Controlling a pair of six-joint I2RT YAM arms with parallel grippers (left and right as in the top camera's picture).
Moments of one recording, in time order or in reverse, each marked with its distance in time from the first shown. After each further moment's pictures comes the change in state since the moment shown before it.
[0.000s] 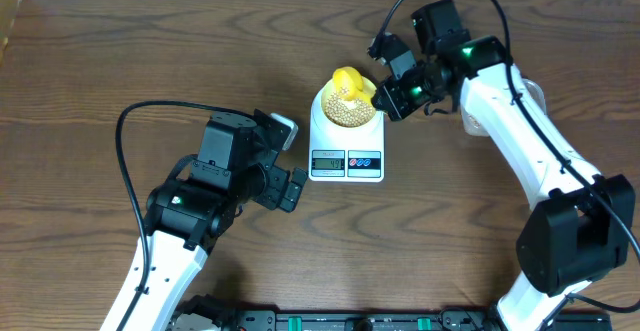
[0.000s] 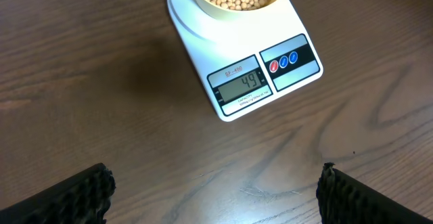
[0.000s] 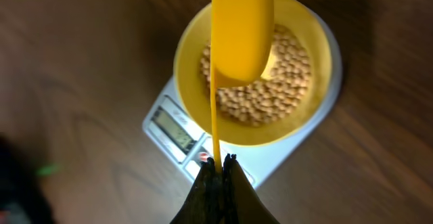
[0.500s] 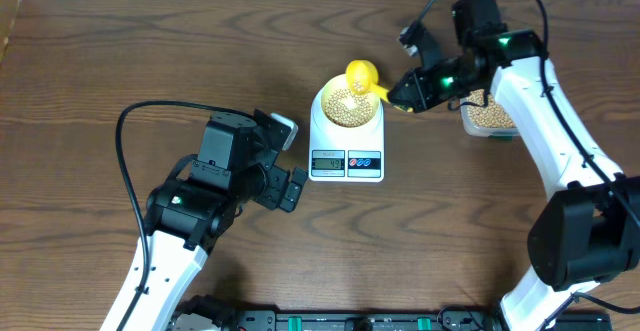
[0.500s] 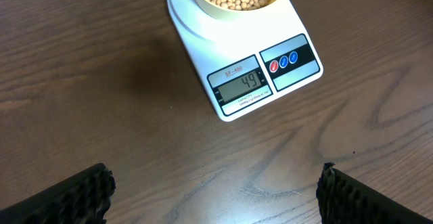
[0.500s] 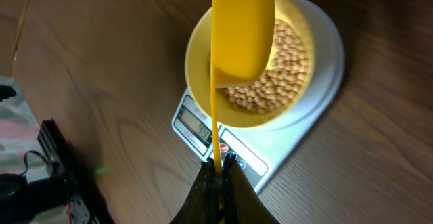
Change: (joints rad) left arm 0.000 0.000 0.000 0.000 0.000 0.000; right arm -0.133 -0.002 0.000 -0.052 -0.185 0.020
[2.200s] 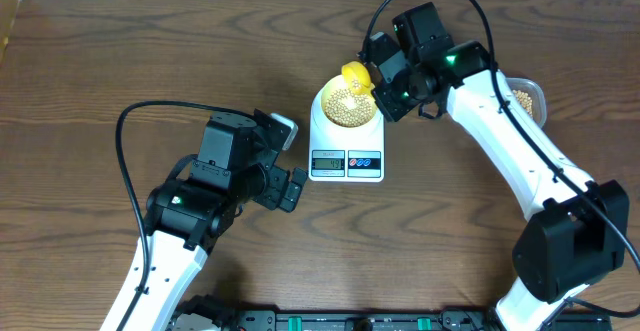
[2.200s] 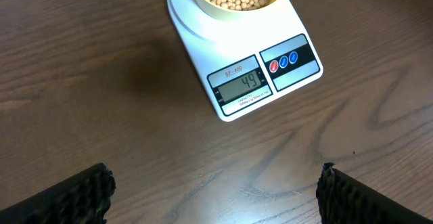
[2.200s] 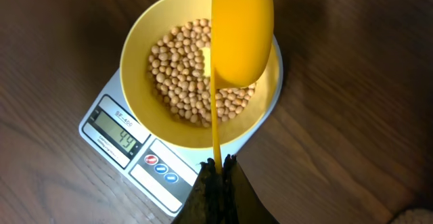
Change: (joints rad) left arm 0.000 0.000 0.000 0.000 0.000 0.000; right arm 0.218 -0.014 0.000 0.080 0.477 -0.063
